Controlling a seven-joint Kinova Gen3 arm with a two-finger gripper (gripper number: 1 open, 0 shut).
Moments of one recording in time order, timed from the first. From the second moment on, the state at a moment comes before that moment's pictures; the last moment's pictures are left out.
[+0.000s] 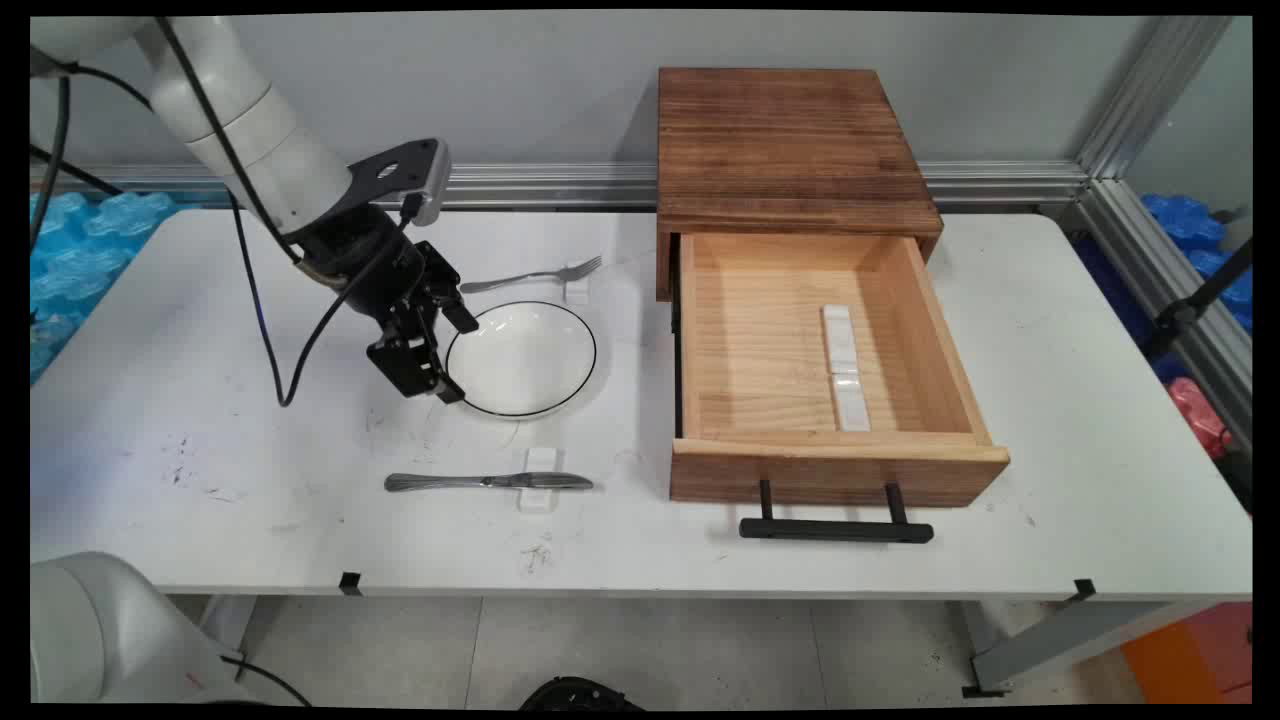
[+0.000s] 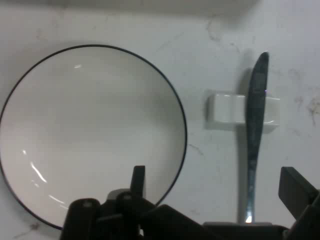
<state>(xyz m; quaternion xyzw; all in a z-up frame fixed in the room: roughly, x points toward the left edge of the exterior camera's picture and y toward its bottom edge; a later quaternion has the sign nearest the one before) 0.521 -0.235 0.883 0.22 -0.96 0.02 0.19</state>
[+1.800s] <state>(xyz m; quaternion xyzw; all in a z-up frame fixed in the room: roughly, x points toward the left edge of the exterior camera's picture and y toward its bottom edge) 0.498 -0.162 0.829 0.24 -0.96 0.03 0.16</state>
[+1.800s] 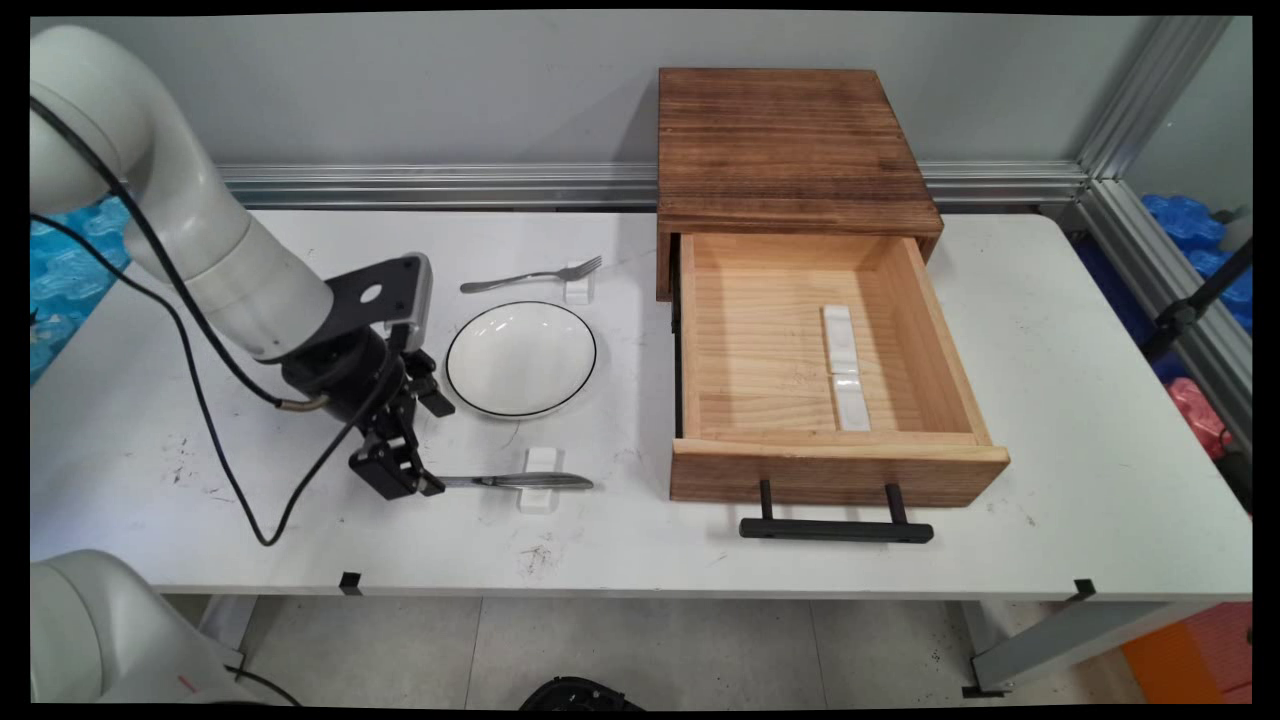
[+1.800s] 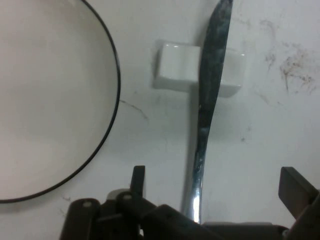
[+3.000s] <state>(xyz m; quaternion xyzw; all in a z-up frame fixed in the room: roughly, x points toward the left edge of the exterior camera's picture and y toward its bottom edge) 0.489 -0.172 0.790 0.21 -0.96 0.04 0.17</state>
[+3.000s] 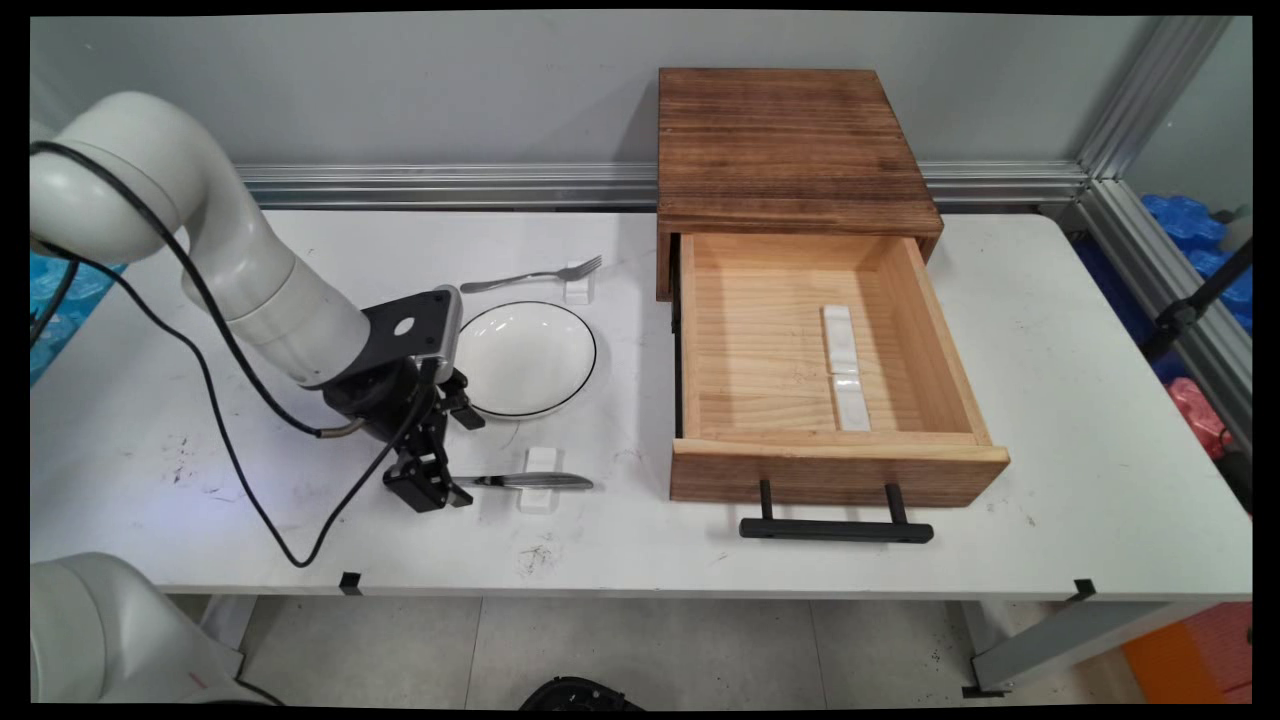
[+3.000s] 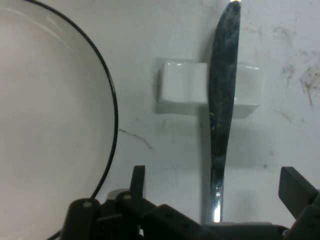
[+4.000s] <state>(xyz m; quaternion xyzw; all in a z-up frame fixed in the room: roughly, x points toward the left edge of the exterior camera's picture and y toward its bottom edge) 0.483 -0.174 0.774 0.22 -0.96 0.03 0.18</state>
